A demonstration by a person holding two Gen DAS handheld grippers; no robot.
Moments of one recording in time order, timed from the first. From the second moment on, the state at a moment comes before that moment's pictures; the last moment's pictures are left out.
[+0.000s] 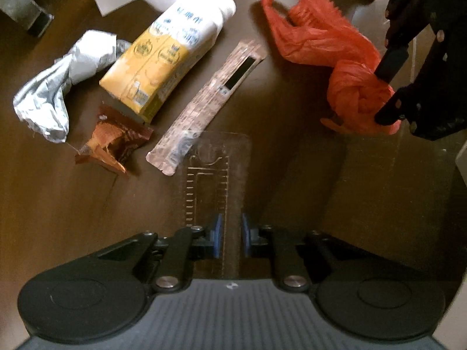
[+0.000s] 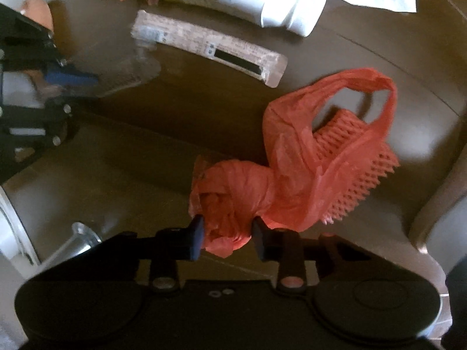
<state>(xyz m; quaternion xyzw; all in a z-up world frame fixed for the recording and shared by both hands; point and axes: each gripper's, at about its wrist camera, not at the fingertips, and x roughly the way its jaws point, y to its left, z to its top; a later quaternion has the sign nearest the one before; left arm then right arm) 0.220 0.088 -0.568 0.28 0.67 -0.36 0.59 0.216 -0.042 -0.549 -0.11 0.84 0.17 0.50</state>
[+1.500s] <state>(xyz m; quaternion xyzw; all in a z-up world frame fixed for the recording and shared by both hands) 0.223 0.072 -0.473 0.26 0.61 -0.38 0.65 0.281 -0.081 -0.353 -0.03 0.71 0.20 0.67</state>
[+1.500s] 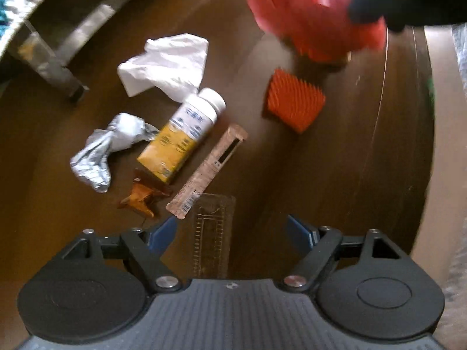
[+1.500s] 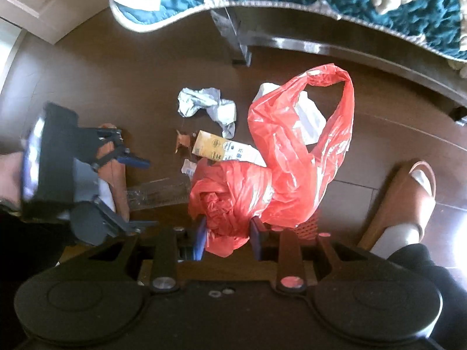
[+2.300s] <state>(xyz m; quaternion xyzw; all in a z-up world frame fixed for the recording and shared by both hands) 0.204 0.089 -0.610 0.35 0.64 -0.33 0.60 0.282 -0.066 -0.371 -0.04 0.73 0.23 0.64</state>
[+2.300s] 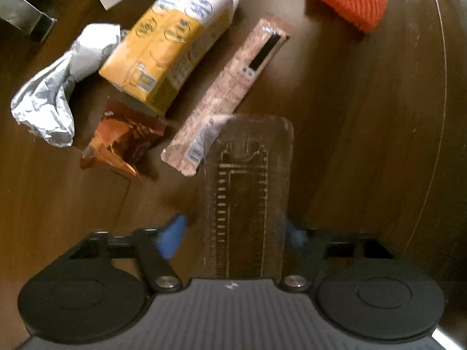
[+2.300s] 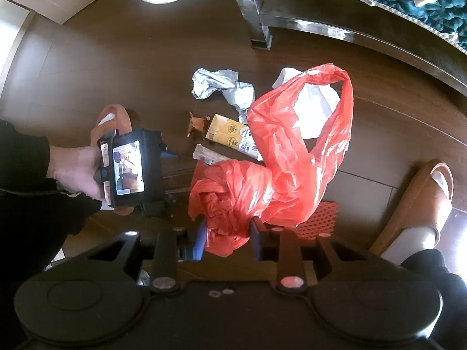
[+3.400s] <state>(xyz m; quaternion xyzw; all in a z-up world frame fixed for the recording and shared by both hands) 0.248 0.066 -0.207 0.16 0.51 -0.12 0.84 0.266 -0.093 -0.175 -0.08 0.53 0.26 0.81</state>
